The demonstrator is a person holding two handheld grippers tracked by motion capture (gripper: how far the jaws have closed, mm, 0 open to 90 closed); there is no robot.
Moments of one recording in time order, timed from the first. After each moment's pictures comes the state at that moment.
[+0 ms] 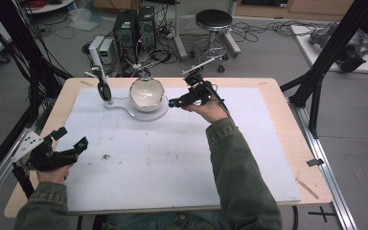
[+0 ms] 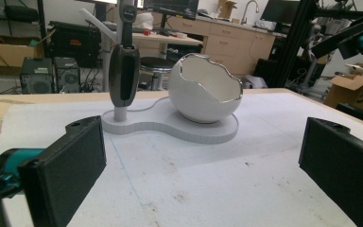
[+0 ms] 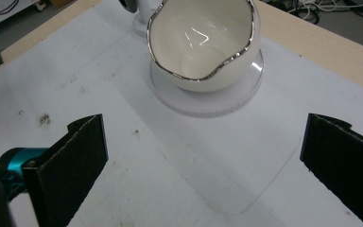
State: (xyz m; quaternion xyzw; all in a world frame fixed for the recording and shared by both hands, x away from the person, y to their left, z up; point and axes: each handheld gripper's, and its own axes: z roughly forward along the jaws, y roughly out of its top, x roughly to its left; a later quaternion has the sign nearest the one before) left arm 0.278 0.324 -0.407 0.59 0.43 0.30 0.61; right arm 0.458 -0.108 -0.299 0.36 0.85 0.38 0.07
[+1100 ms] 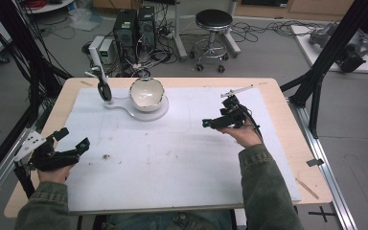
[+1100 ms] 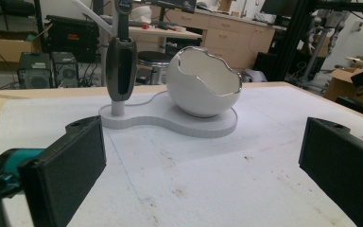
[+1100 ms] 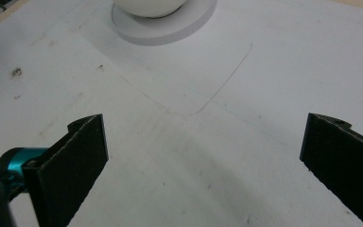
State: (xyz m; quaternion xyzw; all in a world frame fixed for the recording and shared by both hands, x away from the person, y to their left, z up) left arm 0.279 0.322 -0.408 0.60 0.43 0.29 0.61; right arm 0.418 -0.210 -0.349 0.40 0.82 0.39 0.07
